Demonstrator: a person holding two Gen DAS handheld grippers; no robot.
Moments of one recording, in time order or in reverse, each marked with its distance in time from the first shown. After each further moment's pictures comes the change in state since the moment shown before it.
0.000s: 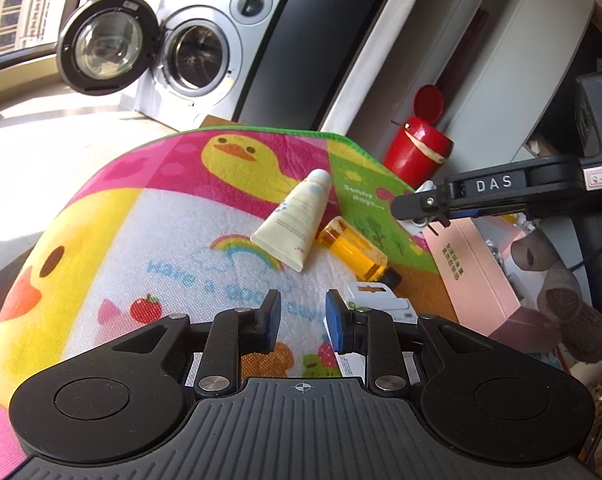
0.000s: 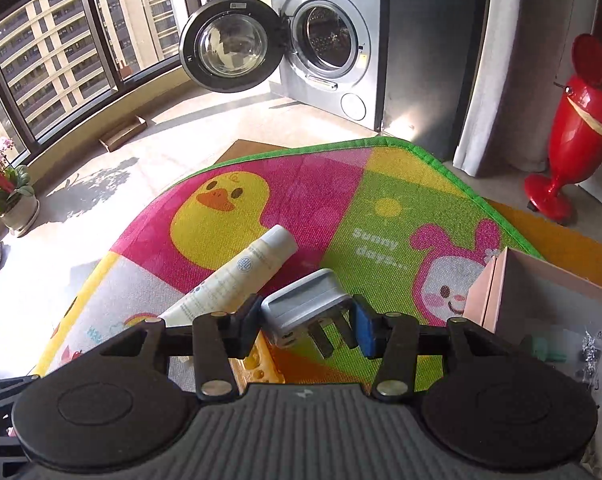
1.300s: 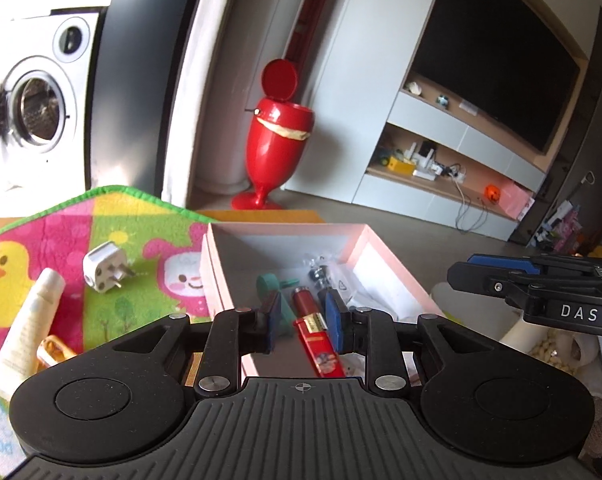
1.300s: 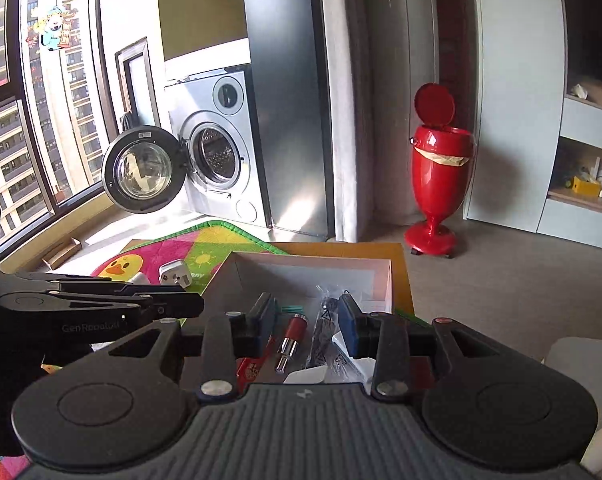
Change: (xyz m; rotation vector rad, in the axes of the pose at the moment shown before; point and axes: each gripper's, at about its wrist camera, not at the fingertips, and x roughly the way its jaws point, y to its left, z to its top) left arm 0.062 -0.184 0.034 0.296 0.040 -0.234; right arm -0.161 -0.137 -0.104 0.212 -0.305 -0.267
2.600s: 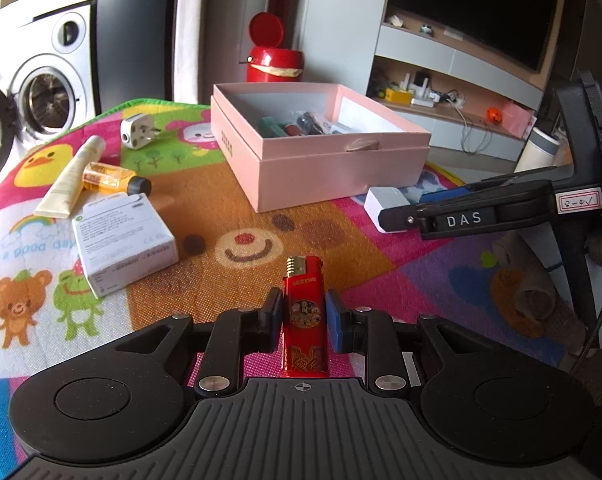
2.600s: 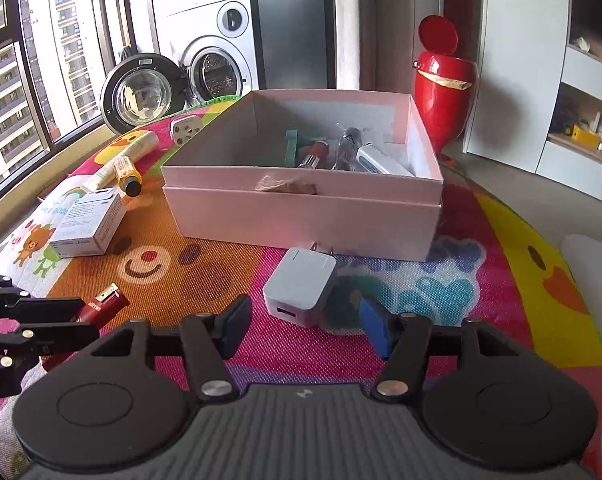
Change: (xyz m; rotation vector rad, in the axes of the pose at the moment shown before) left arm -0.076 -0.025 -0.146 0.178 0.119 0.058; right arm 0.005 0.037 -0.128 -0.002 0.152 -0.017
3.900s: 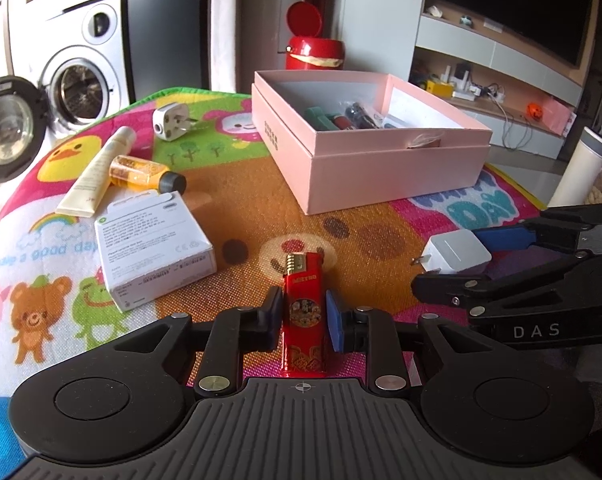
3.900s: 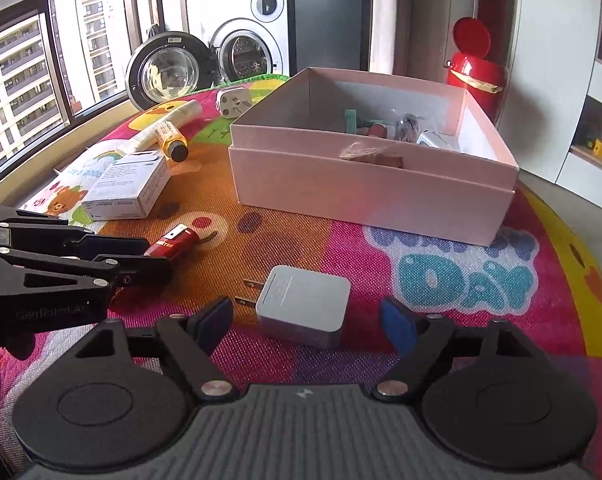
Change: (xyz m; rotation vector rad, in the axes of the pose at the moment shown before) left arm 0.026 0.011 0.013 -0.013 0.029 0.128; right arm -0.004 0.040 -0.018 -0.087 0.025 0.051
